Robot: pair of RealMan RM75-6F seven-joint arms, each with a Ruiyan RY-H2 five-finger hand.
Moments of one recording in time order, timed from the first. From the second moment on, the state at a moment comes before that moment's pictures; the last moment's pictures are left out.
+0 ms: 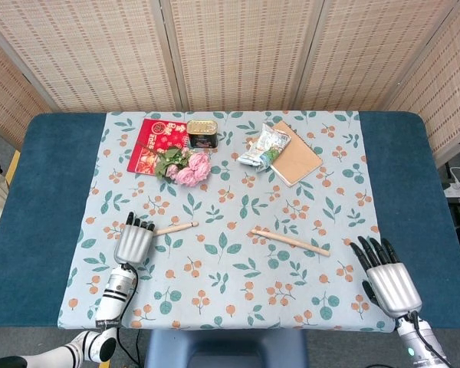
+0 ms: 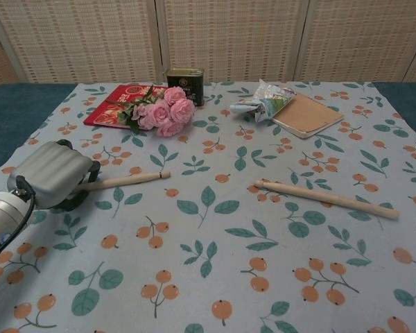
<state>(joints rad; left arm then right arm) -0.50 -1.92 -0.14 -0.96 1.31 1.16 0.75 0.10 -1.14 -0.02 -1.82 -1.51 1.30 -0.55</state>
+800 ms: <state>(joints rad) -0.48 -1.77 -0.10 -1.05 1.49 1.35 0.44 0.26 -1.35 0.06 -1.83 -1.23 1.16 -0.80</state>
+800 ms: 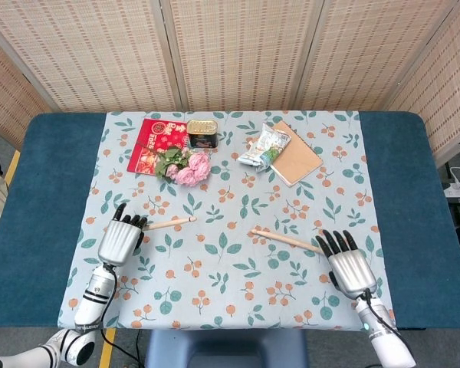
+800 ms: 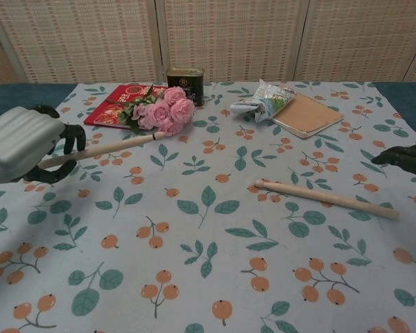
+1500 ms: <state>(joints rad) -0.46 -1.69 -0.09 -1.12 1.52 1.39 0.44 0.44 -1.67 0.16 -1.60 -0.92 1.20 -1.01</state>
